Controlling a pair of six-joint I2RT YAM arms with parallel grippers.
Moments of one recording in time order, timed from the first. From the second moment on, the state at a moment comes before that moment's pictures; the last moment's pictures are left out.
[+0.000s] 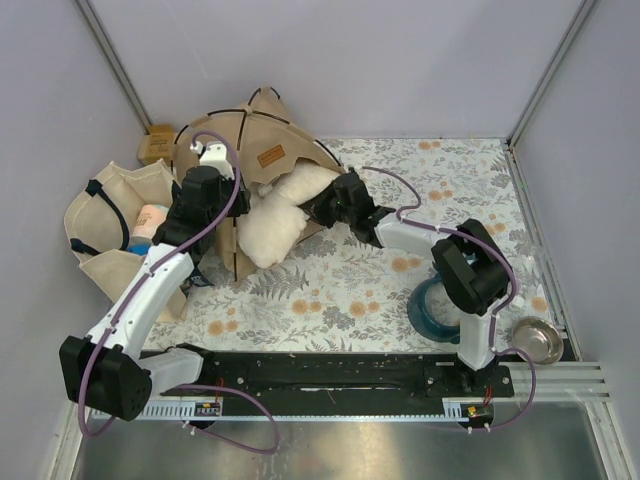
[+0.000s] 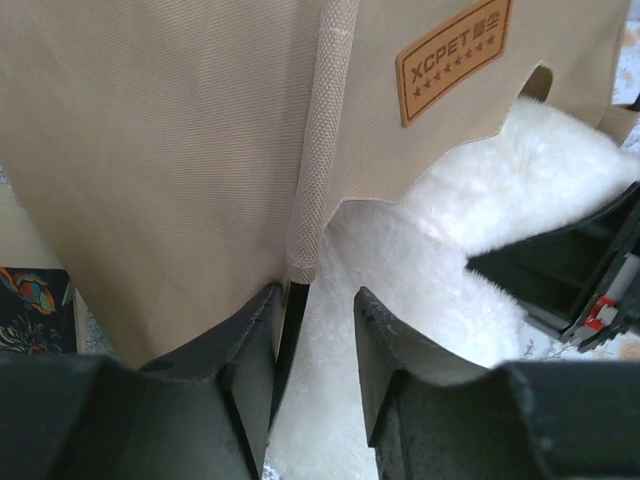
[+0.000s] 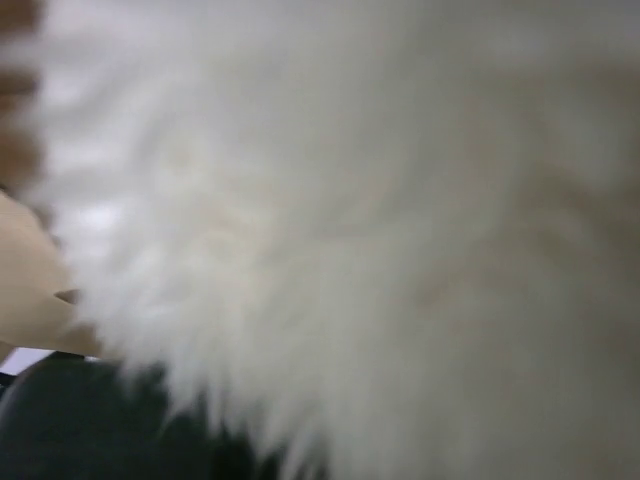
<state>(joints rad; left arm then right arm) -0.29 1.15 1.04 -0.30 -0.11 -0.26 0.67 1.92 1.25 0.22 -0.09 1.30</state>
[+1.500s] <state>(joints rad) -0.28 1.19 1.07 -0.32 -0.04 -0.27 0.73 2.18 1.59 0.00 0.20 1.33</state>
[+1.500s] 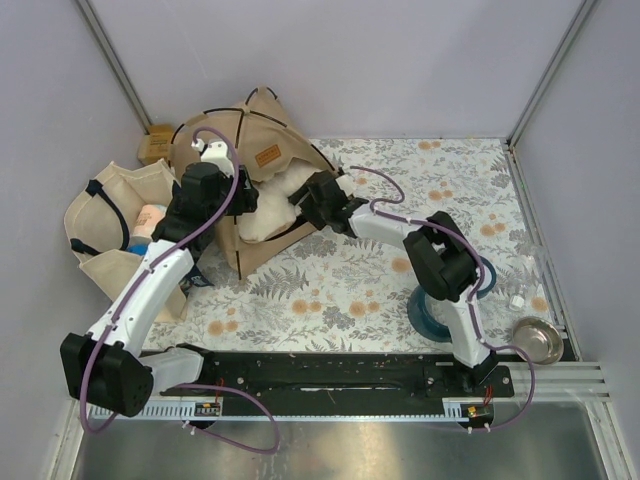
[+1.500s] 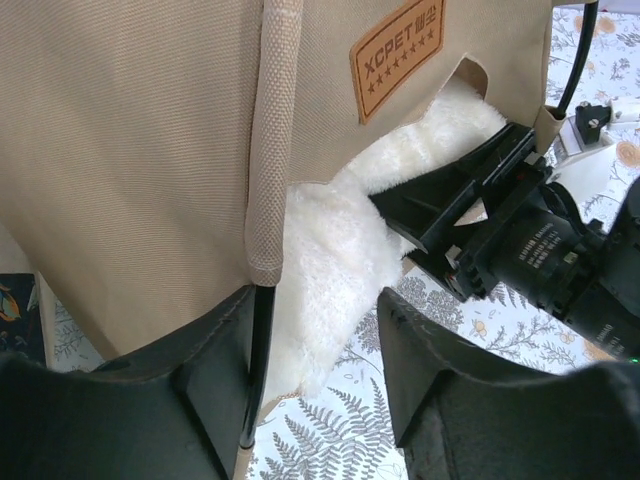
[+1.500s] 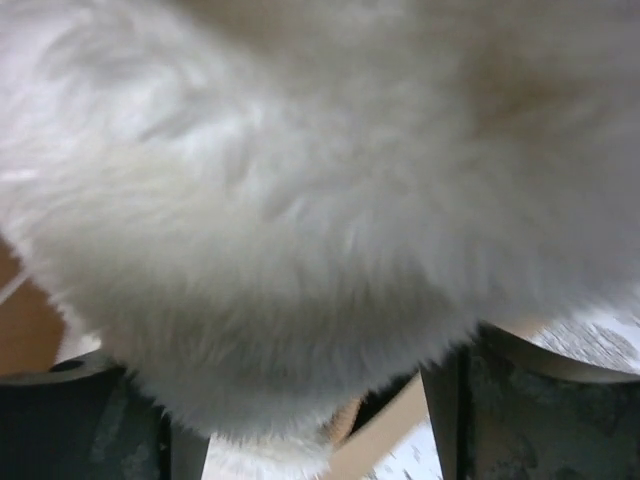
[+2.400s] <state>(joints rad) -0.29 1.09 0.95 -0.38 -0.13 -0.30 0.83 2.03 1.48 0.17 -0.07 0.95</state>
